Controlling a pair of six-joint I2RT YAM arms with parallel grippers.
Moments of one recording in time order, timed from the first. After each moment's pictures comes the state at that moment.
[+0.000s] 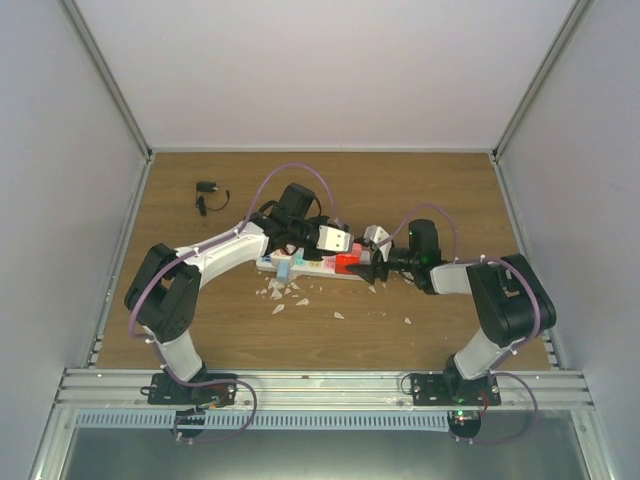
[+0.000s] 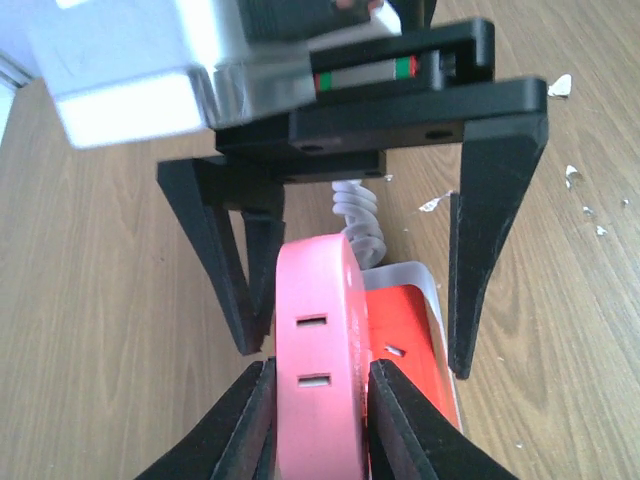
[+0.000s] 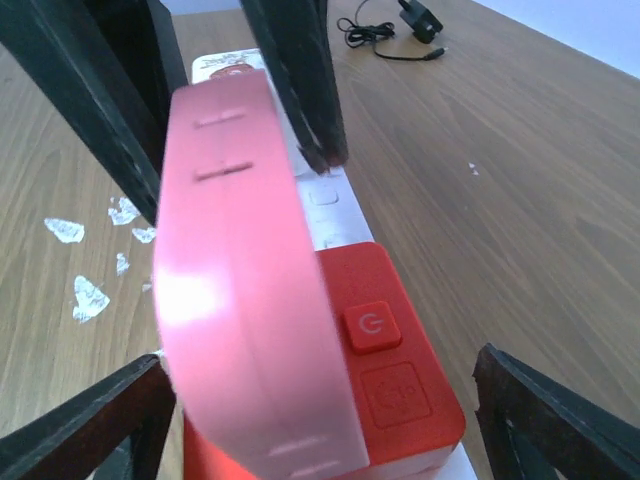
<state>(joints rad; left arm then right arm) -0.62 1.73 1.20 -0.26 0.59 1.03 0.28 1.64 0.56 0.55 -0.89 -0.46</state>
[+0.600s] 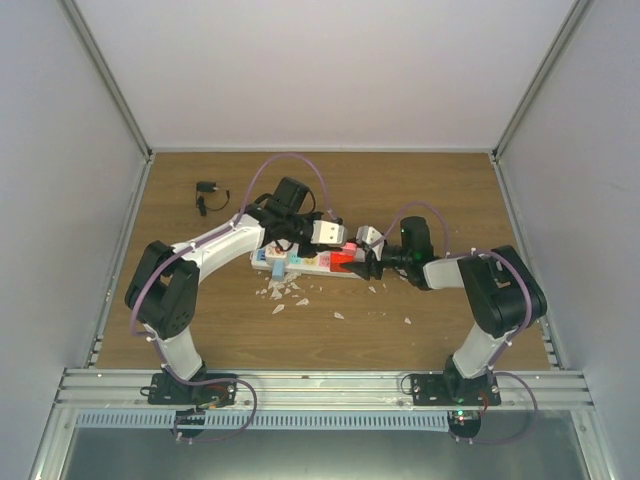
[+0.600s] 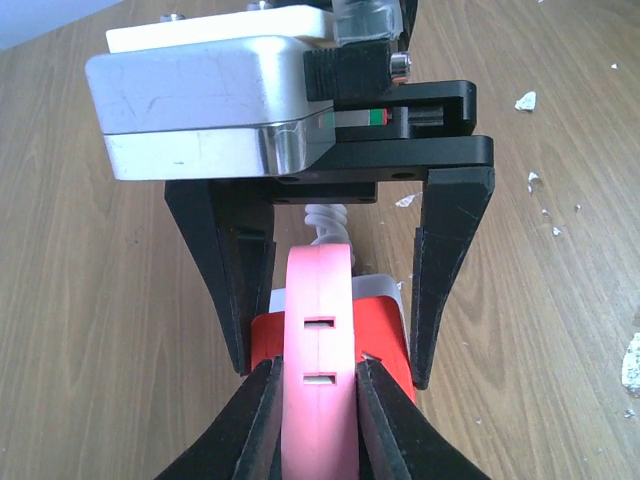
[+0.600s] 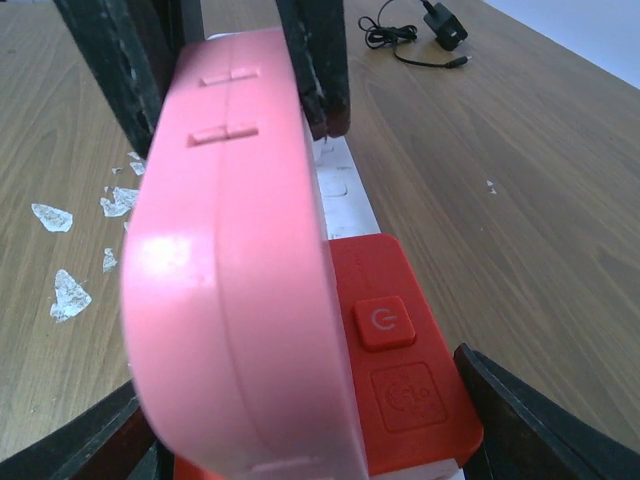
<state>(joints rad) -0.58 1.75 1.28 -0.40 0.67 1.02 0.32 1.72 0.62 0.56 -0.89 -0.53</state>
